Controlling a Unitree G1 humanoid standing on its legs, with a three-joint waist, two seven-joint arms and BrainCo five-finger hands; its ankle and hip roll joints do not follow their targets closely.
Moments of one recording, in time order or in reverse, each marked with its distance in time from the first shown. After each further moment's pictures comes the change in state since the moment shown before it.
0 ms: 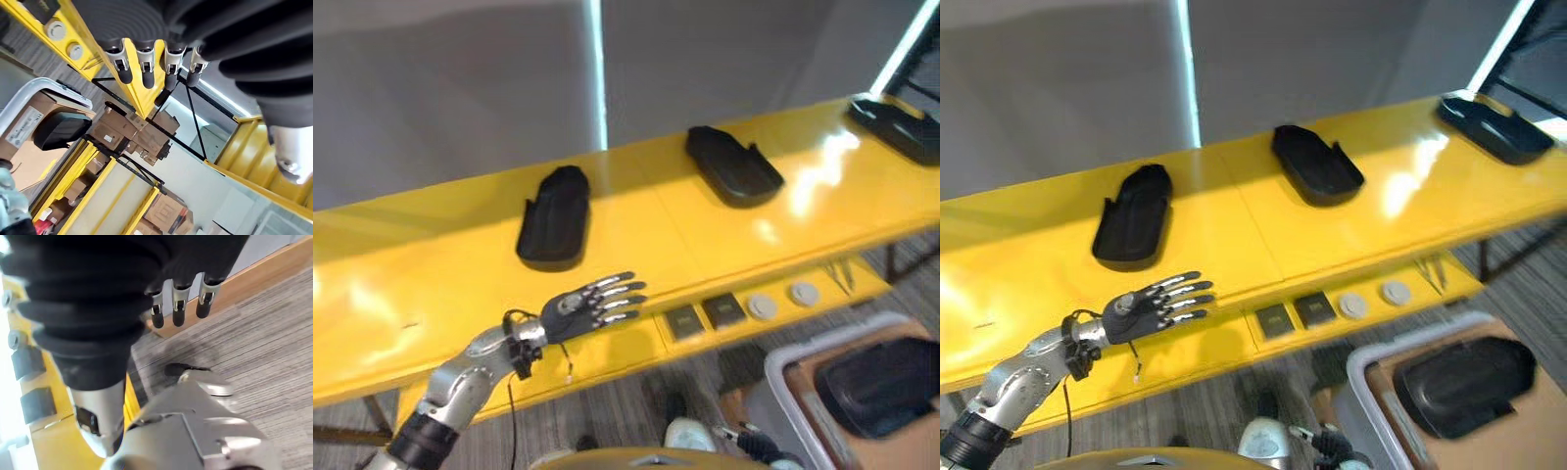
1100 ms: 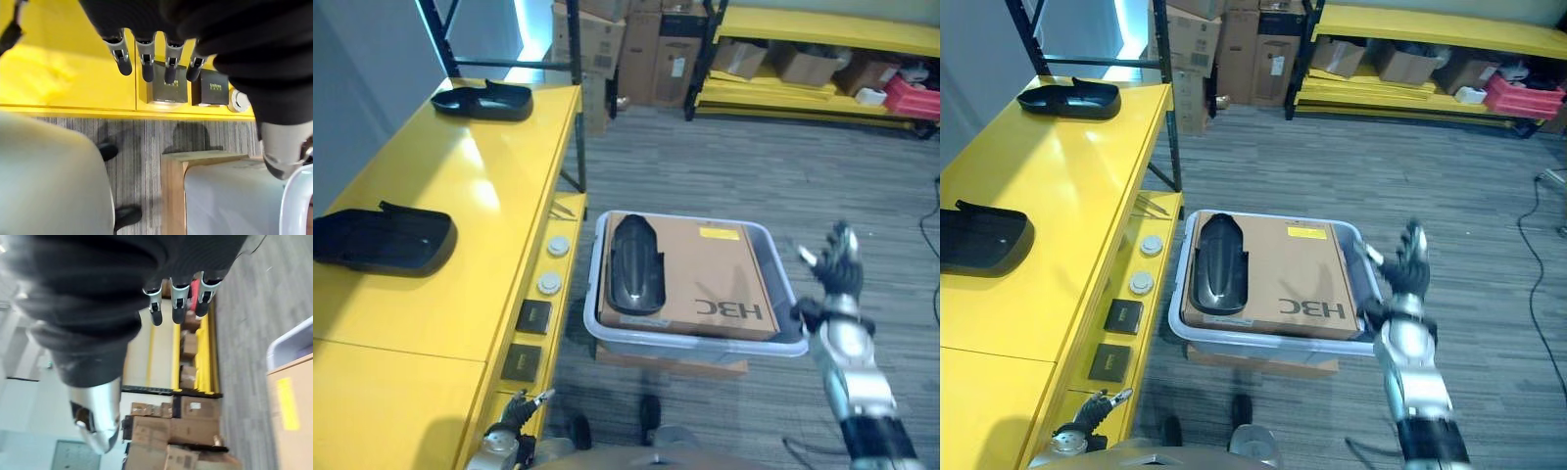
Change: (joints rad) left arm 0.044 -0.351 0.044 1.087 0.871 -0.252 0.849; right arm -0.251 -0.223 -0.211 -0.833 0.131 -0.118 -0.320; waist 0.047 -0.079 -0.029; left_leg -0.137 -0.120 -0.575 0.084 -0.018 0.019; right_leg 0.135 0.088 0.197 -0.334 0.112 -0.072
